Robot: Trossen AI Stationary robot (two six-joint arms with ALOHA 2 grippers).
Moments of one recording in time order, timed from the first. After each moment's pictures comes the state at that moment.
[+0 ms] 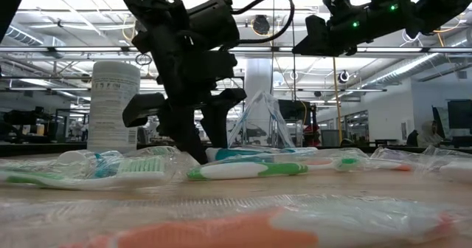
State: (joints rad) left arm -0.03 1.90 1.10 -0.29 0.15 0.75; right arm -0.11 1.14 0.47 0.64 0.68 -0.10
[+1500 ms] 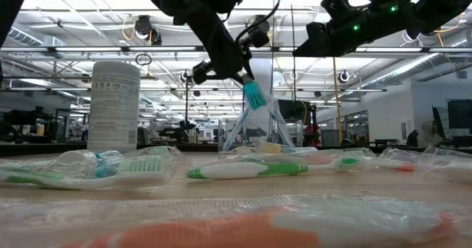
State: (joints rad) left arm 0.19 1.83 1.33 -0.07 -0.58 2.22; right arm -0.11 1.14 0.47 0.62 0.68 -0.20
